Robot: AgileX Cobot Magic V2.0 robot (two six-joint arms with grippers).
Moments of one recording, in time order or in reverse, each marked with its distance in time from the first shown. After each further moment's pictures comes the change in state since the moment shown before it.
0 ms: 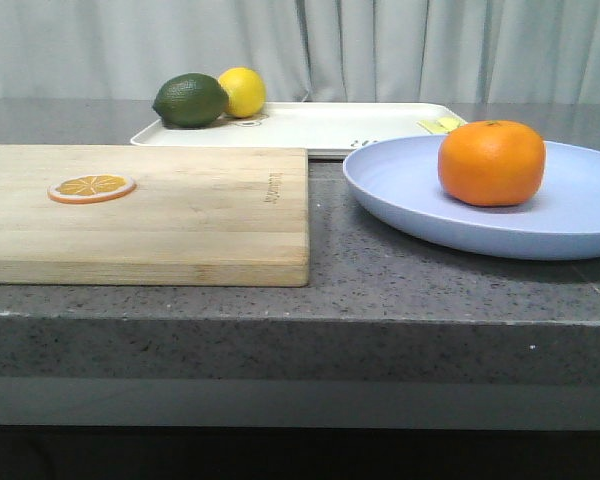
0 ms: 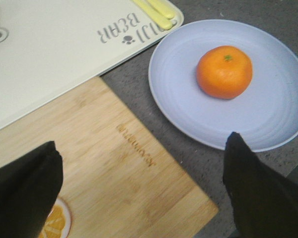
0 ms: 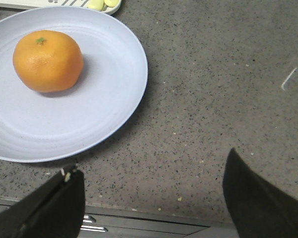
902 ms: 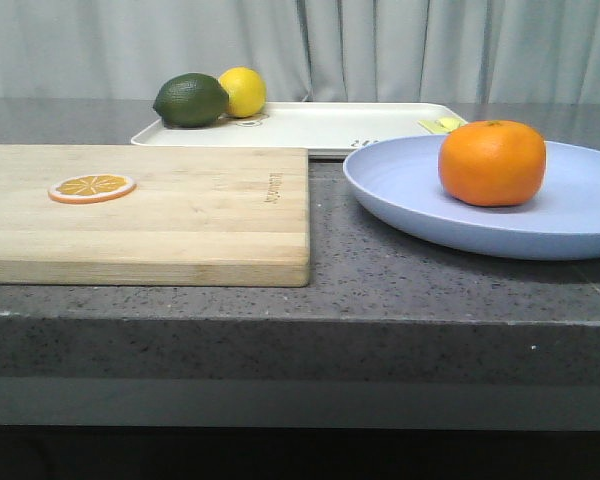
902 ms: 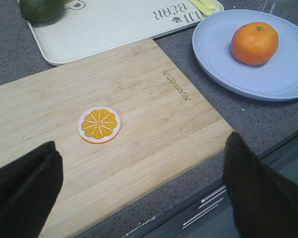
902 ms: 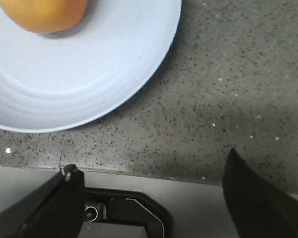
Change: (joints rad) left arm 0.137 -0.521 0.400 -0.016 -0.005 0.000; right arm 0.000 0.317 -0.101 0.126 0.139 0.010
